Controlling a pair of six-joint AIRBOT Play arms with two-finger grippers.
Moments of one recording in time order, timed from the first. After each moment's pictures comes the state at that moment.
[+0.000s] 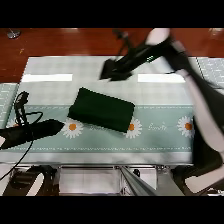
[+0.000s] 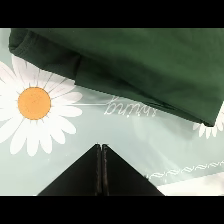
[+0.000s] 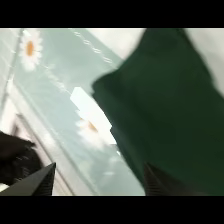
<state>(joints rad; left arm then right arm) -0.03 -0.45 0.46 1.05 -1.10 -1.60 0.36 -1.71 1.88 -0.83 1.45 1.52</state>
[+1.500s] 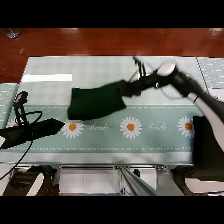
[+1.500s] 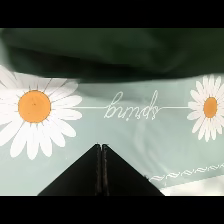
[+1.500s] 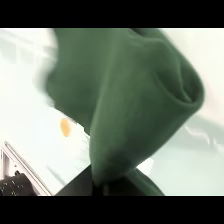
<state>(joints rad) -0.03 -0.45 0.46 1.05 -1.09 -1.60 0.33 -1.54 1.40 -0.72 1.14 1.45</state>
